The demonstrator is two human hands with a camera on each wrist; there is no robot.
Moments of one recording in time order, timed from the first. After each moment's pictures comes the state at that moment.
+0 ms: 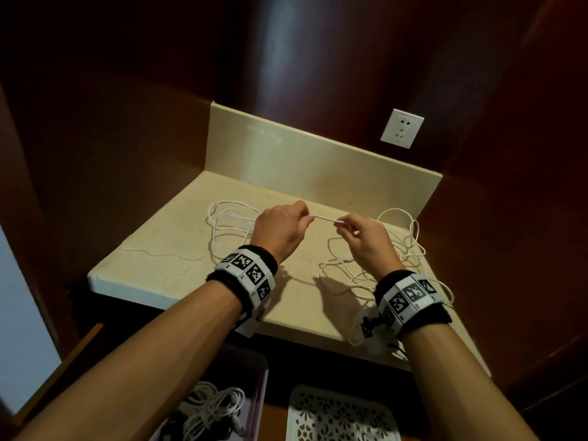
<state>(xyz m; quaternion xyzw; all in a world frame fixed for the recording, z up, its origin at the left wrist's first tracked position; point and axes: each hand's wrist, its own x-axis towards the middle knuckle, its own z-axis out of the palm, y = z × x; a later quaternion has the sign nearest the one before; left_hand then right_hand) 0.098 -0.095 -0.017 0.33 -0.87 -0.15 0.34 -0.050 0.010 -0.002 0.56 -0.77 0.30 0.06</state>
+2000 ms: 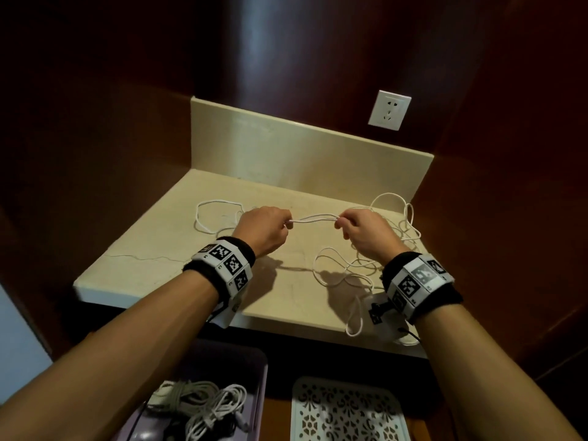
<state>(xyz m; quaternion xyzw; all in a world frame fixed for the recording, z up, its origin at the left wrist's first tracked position) 0.100 -0.112 -0.025 0.30 -0.93 -0.11 0.20 -0.058 0.023 0.011 0.52 -0.83 0.20 -0.01</state>
